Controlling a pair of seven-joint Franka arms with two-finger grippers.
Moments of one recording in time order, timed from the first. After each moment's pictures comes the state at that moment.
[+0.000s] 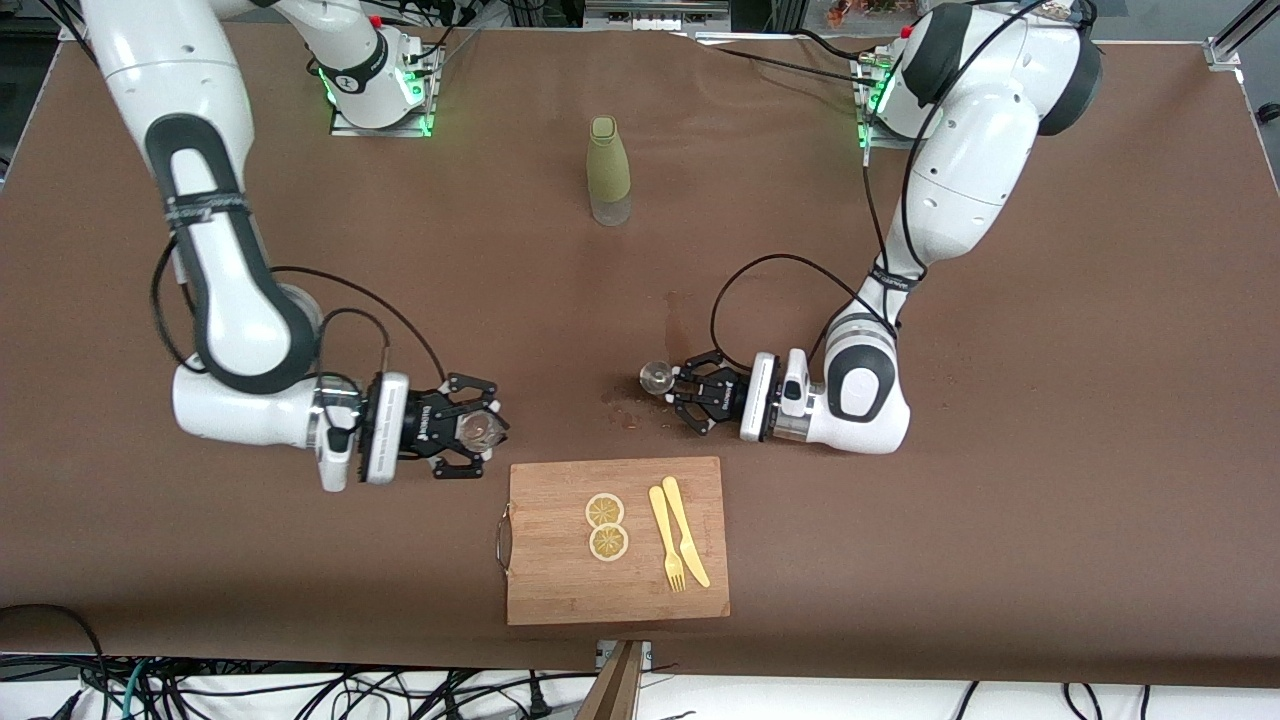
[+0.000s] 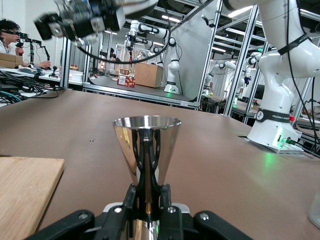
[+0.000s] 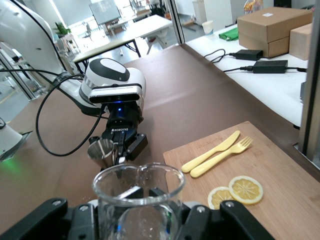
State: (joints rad) left arm -0.30 1.04 -0.09 -1.35 -1.53 1.81 2.20; right arm 0.16 0.69 0.12 -1.43 1.18 2.07 -1.63
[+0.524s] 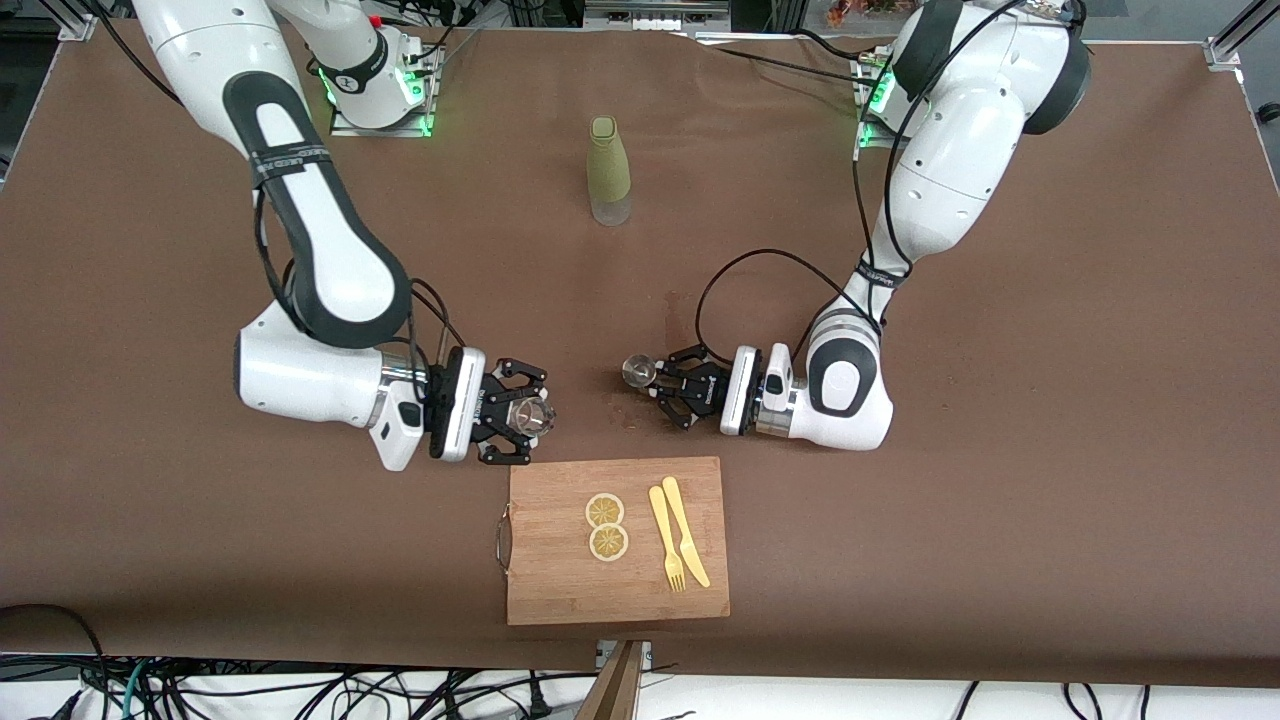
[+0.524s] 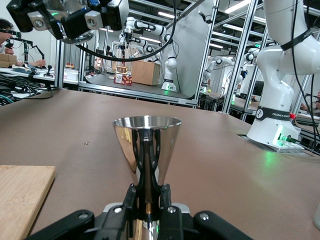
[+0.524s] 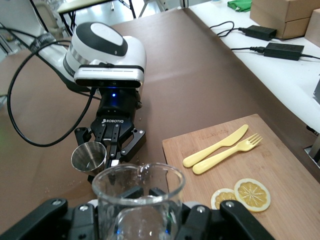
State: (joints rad) left arm -0.33 1.04 -0.09 -1.33 -1.53 1.84 2.19; right arm 0.27 0.67 0.12 -1.44 1.01 2.21 -1.58
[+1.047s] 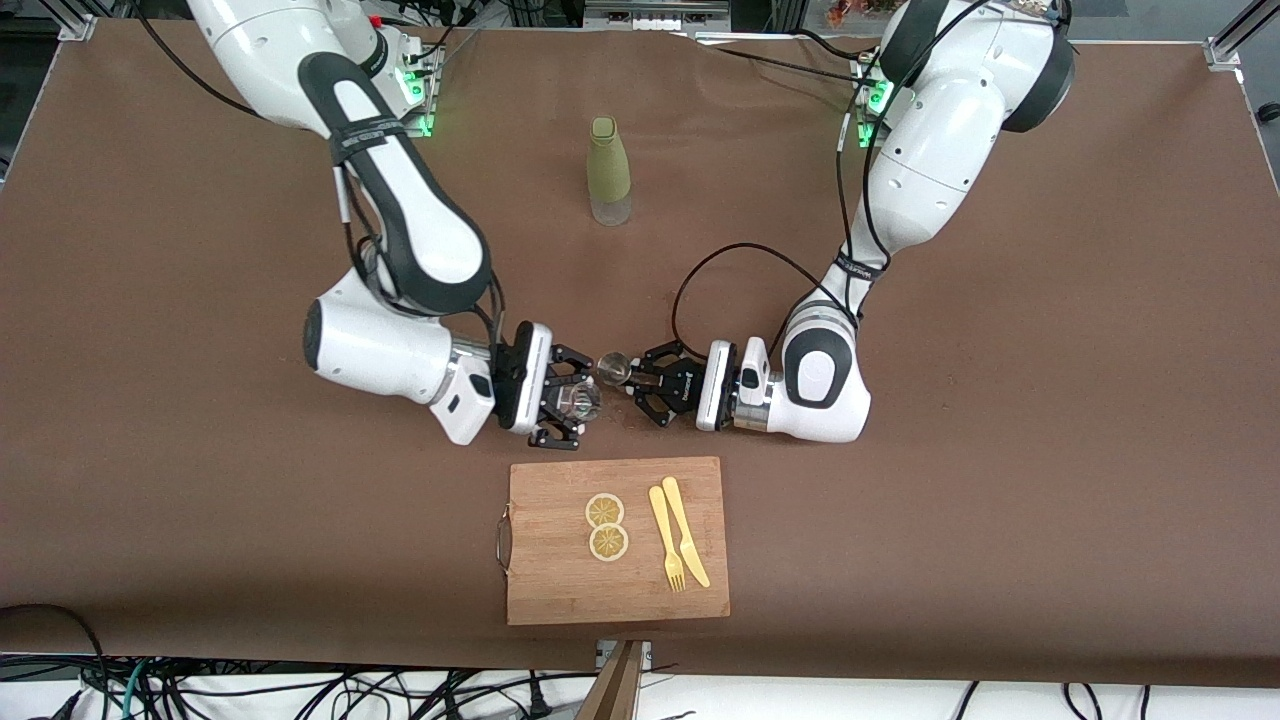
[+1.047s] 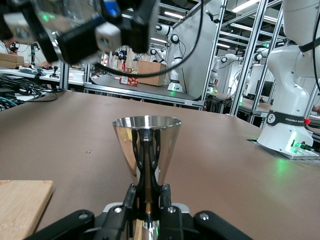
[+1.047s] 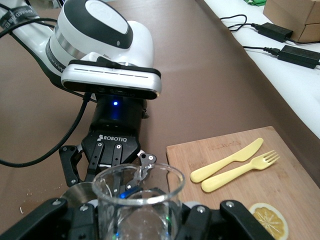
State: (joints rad) left arm -0.38 1.04 -0.09 -1.30 -1.58 1.89 2.17; right arm 0.39 0.67 0.12 -1.46 0.96 2.37 -1.58
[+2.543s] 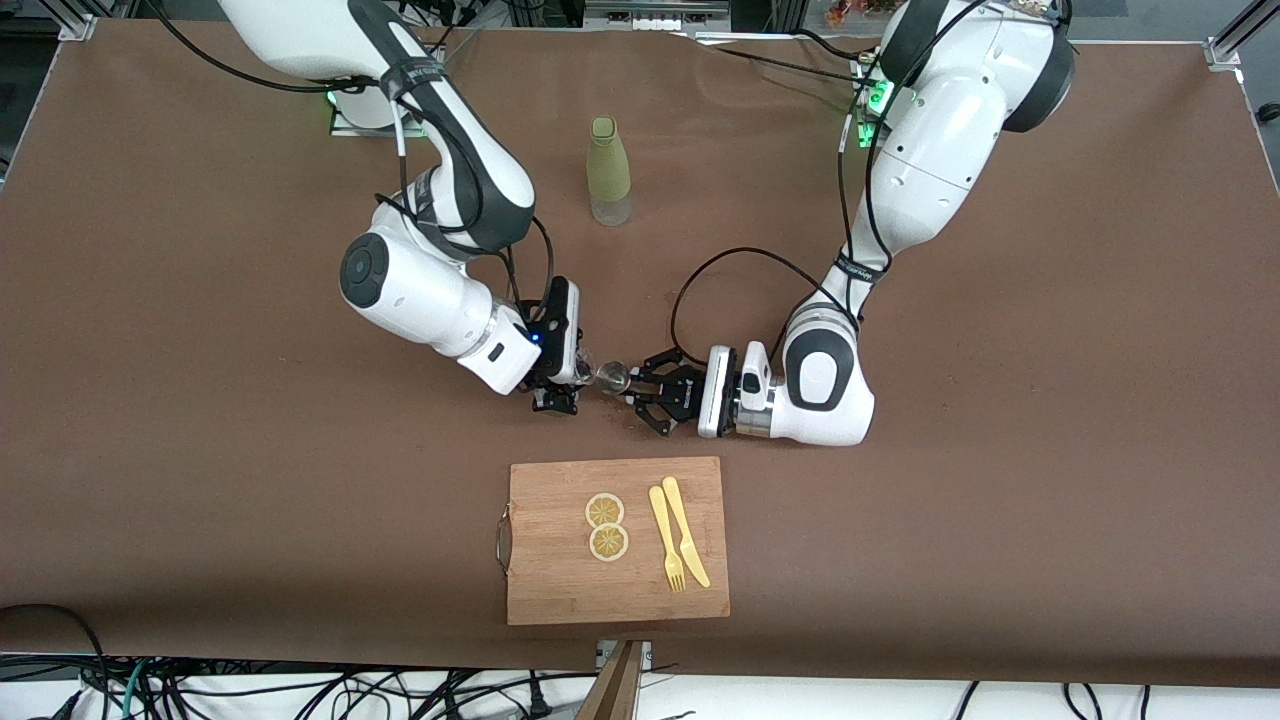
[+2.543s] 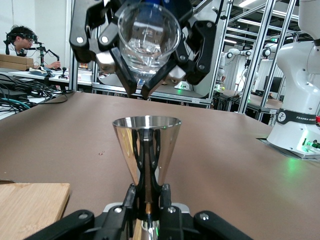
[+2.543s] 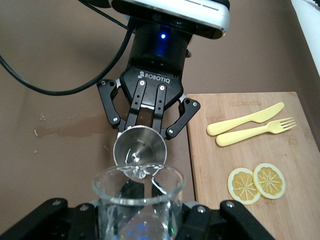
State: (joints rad) left arm -0.37 1.04 -0.09 -1.28 -1.58 1.92 2.16; right arm 0.44 0.55 0.12 -1.59 0.51 2.41 -1.37
